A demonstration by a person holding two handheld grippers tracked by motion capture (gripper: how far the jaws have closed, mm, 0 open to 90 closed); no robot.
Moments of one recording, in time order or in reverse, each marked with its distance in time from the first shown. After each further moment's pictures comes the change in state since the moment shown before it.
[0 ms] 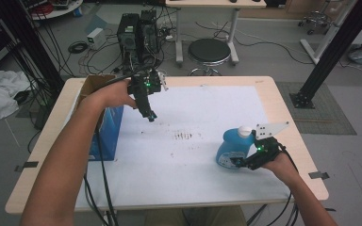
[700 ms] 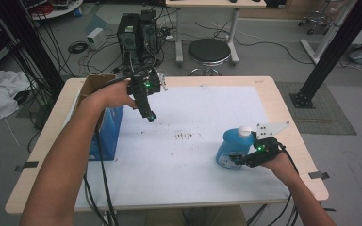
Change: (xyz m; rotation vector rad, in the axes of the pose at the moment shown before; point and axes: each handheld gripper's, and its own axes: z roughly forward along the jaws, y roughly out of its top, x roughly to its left) left arm 0.000 -0.002 0.001 0.000 -0.002 -0.005; right arm -0.003 -0.002 0.000 -0.025 0.020 -0.010
